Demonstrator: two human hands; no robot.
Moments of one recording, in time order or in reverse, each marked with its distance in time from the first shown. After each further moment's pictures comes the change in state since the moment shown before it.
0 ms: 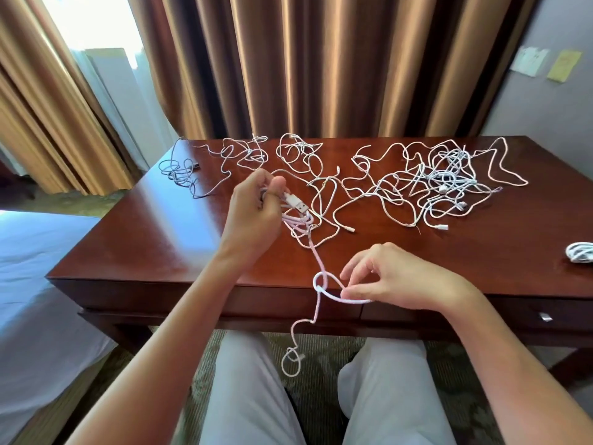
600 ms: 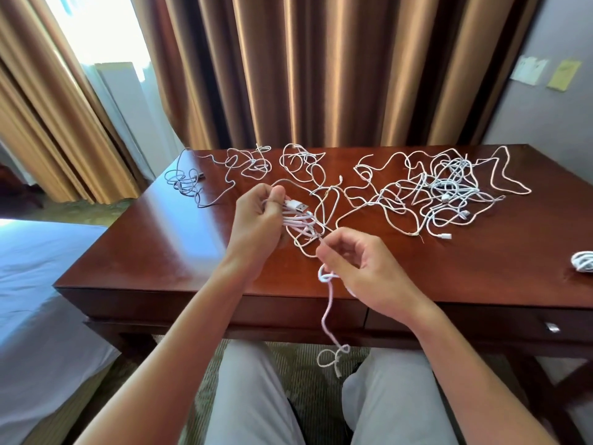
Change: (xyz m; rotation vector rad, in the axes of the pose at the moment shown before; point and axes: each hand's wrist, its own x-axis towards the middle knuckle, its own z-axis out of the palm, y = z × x) left_hand -0.005 0.025 0.003 -0.286 -0.006 -0.274; right_hand 0.017 -0.035 0.026 0.654 0.410 -0.268
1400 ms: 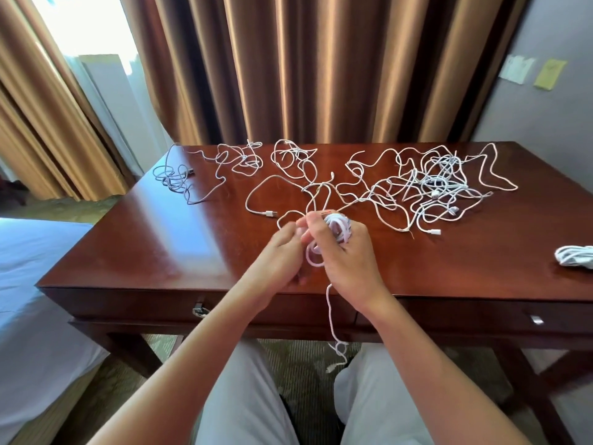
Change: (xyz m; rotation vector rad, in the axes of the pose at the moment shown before) left_hand -0.026 -0.031 0.020 0.132 -0.282 -0.233; right_hand 0.016 0.002 0.026 -0.043 0.339 -0.045
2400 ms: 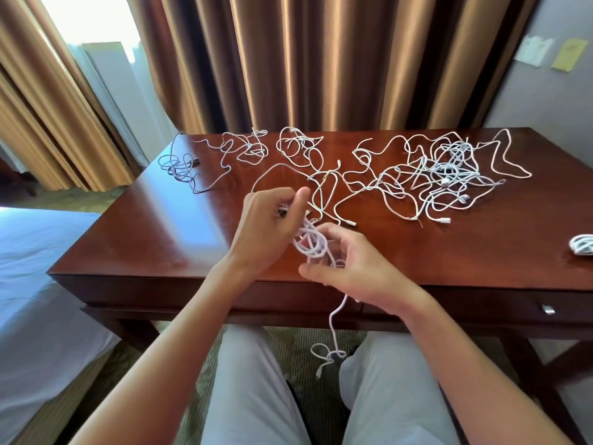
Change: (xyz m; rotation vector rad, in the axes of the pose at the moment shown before) left_hand 0.017 0.003 -0.029 0.399 0.272 0.686; right_hand -0.014 0.004 -0.022 0.071 -0.483 0.230
